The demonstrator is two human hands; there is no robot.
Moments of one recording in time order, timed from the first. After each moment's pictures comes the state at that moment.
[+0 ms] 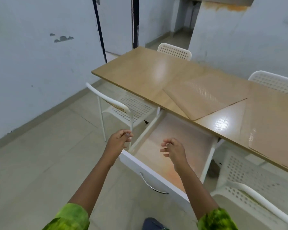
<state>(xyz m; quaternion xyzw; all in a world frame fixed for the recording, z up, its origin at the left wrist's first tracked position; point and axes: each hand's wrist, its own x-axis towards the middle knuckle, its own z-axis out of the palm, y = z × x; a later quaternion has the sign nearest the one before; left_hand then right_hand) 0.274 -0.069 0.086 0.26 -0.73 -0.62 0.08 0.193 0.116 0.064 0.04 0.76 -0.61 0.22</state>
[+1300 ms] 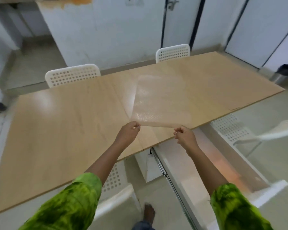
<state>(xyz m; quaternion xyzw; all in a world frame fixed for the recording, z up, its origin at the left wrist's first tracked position) -0.144 -0.197 0.072 -0.21 -0.84 -0.44 -0.23 -0.017 -0.017 0.050 0.39 0.73 -0.54 -0.10</state>
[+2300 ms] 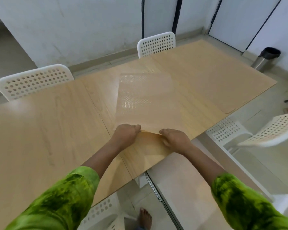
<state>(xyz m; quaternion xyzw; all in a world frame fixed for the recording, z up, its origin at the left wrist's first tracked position) -0.246 -0.099 0.033 -0.57 -0.82 -0.05 0.06 -0.092 0.063 0.031 0.15 0.98 -0.09 0.07</state>
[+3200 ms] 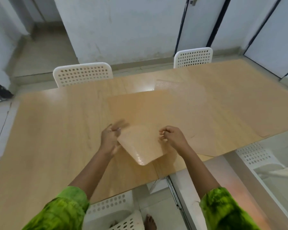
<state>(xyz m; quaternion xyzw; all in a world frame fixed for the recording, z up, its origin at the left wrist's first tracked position) -0.268 -0.235 0.055 0.05 -0.61 -0.75 -0.23 -0.168 -0.041 0.076 0.32 0.77 -0.56 0.01</state>
